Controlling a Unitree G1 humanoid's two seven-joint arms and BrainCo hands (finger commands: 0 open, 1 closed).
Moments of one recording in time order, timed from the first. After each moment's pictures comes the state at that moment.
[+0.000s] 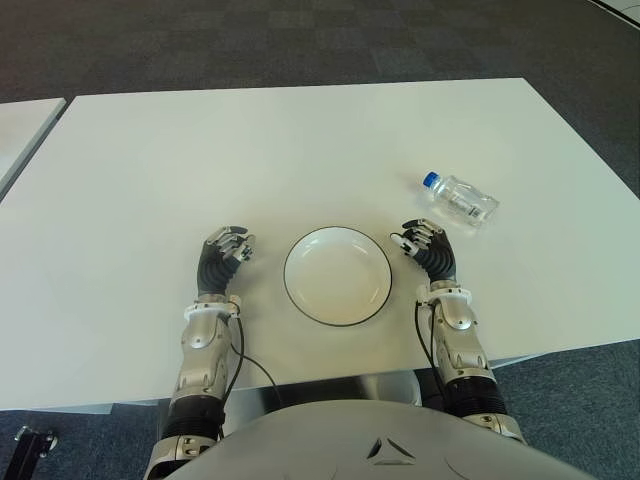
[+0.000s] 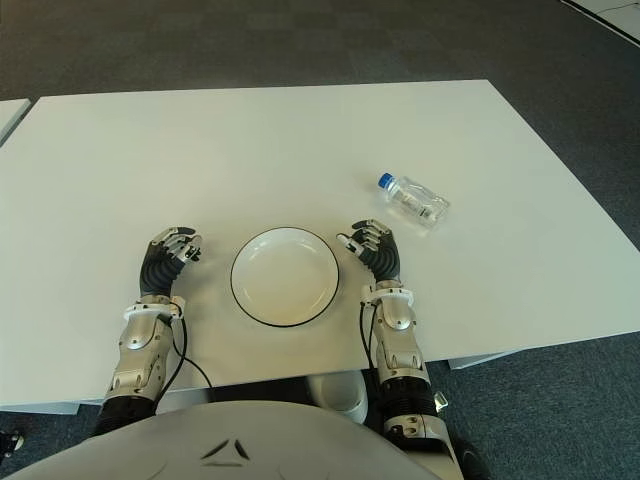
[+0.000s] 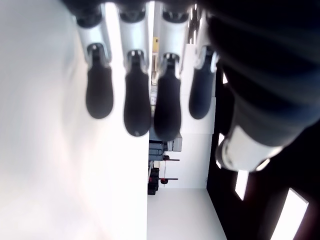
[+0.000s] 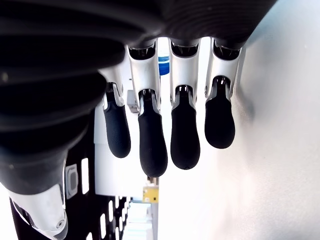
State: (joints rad) left arm 0.17 0.02 0.10 0.29 -0.09 -0.33 -0.01; right arm 0.04 -0.04 -0.05 0.30 -0.03 -0.24 -0.01
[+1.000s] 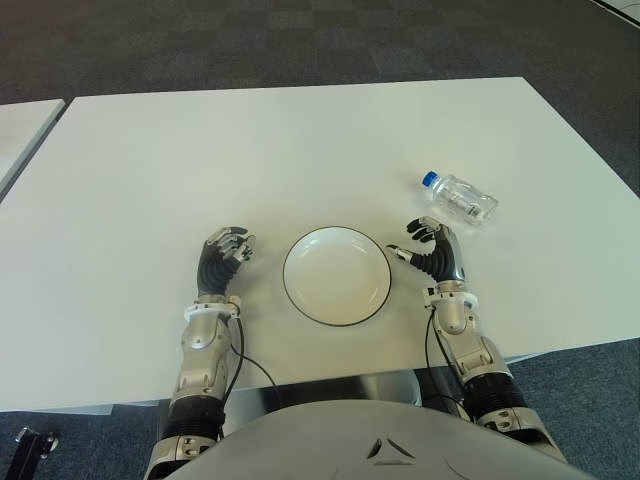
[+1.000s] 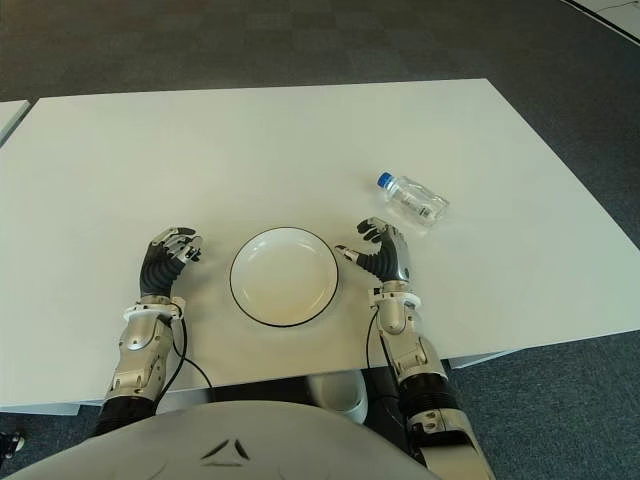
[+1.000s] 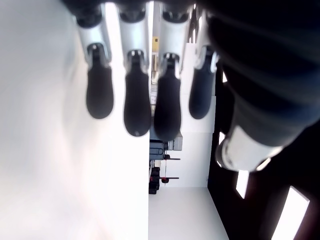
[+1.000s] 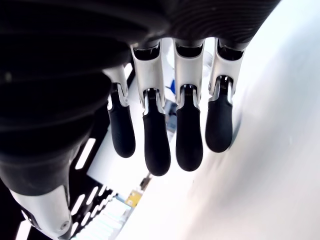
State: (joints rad) left arm 0.17 0.02 0.10 0.29 -0.08 -0.33 -0.01; right arm -0.01 -0.23 0.09 0.37 -0.61 -0.33 -0.45
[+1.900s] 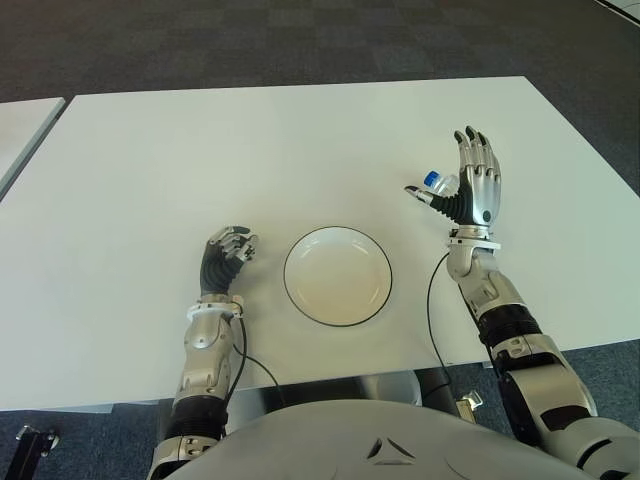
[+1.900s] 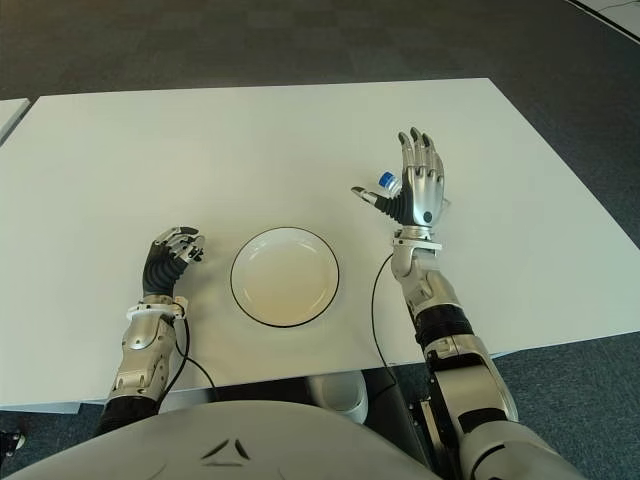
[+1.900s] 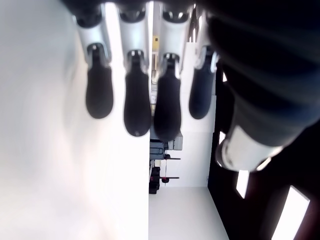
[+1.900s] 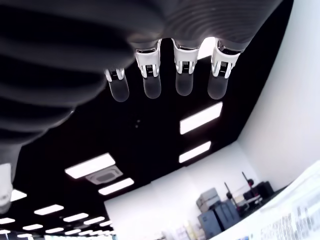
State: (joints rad) left arm 0.17 0.01 0.10 0.29 -0.07 -0.33 -0.01; right arm -0.36 -0.36 0.16 0.61 -0.81 -0.21 -0.83
